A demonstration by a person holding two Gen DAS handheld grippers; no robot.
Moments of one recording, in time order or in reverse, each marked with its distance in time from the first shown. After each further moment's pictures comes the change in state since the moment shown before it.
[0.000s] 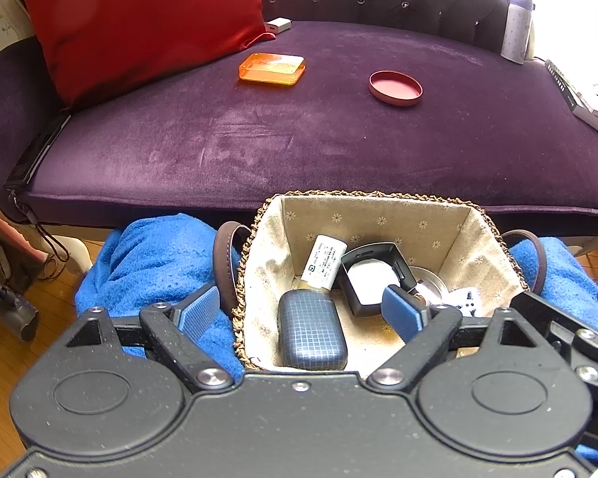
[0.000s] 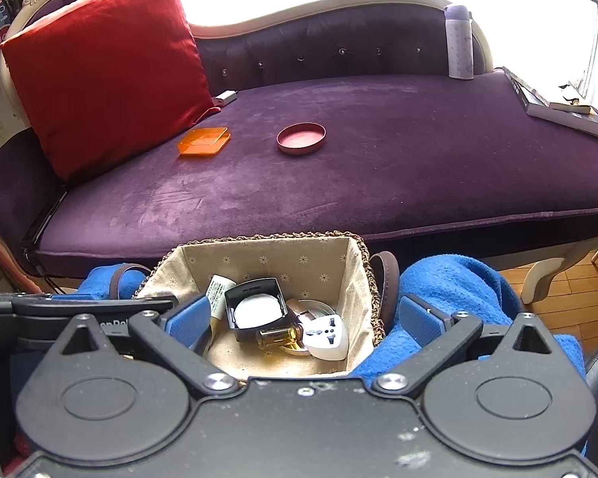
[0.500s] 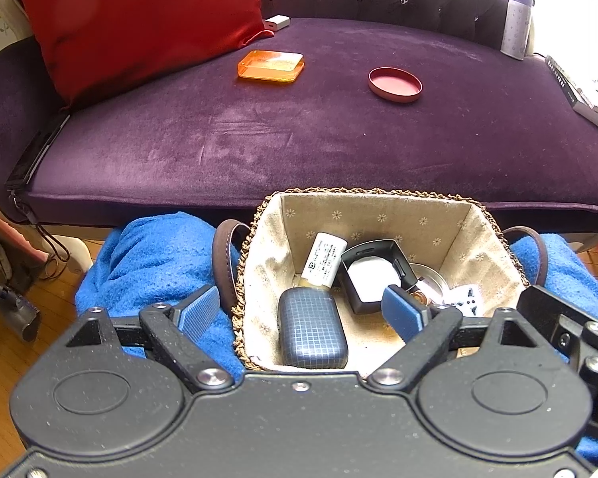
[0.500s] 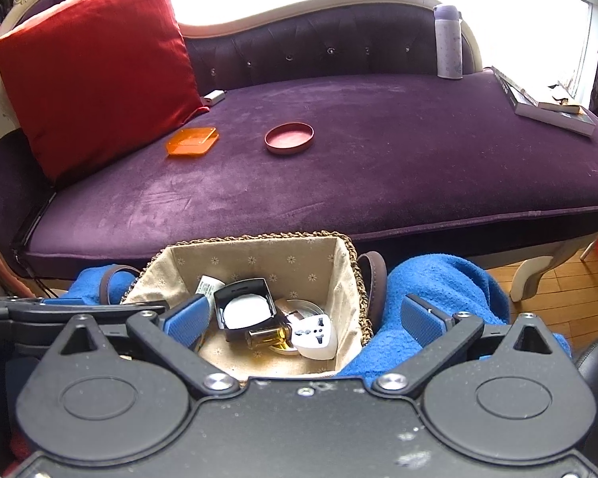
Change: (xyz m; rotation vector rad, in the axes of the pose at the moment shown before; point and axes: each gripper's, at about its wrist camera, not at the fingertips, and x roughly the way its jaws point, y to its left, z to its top) left arm 0.000 -0.001 -0.001 0.007 0.004 -0.001; right arm -0.003 -0.002 0.000 0.005 -0.002 -0.022
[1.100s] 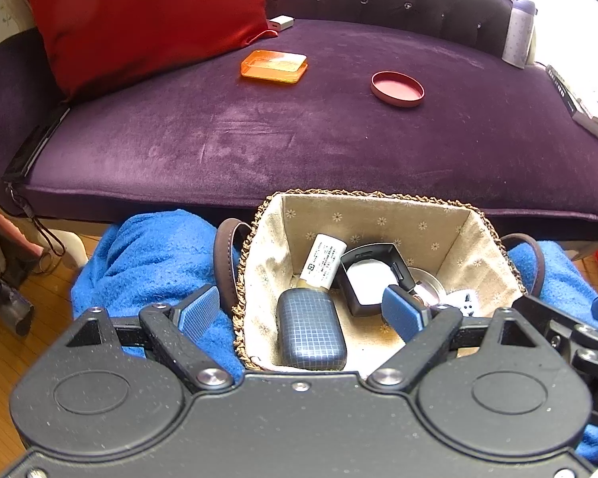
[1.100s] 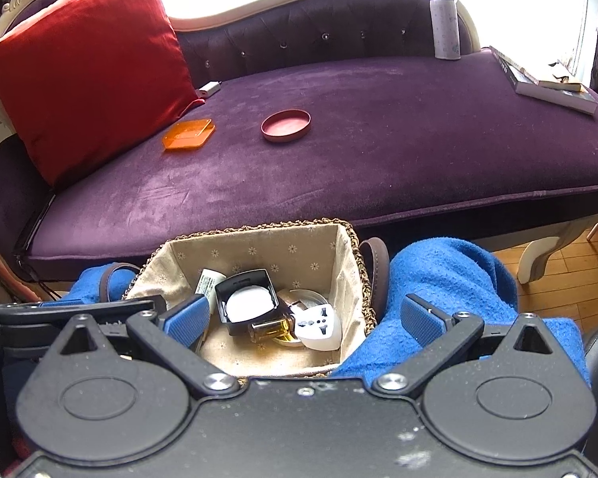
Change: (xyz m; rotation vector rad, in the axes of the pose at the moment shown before) left arm 0.000 0.007 0.002 -0.038 0.001 -0.023; right arm 0.011 -0.004 0.002 0.048 0.055 0.004
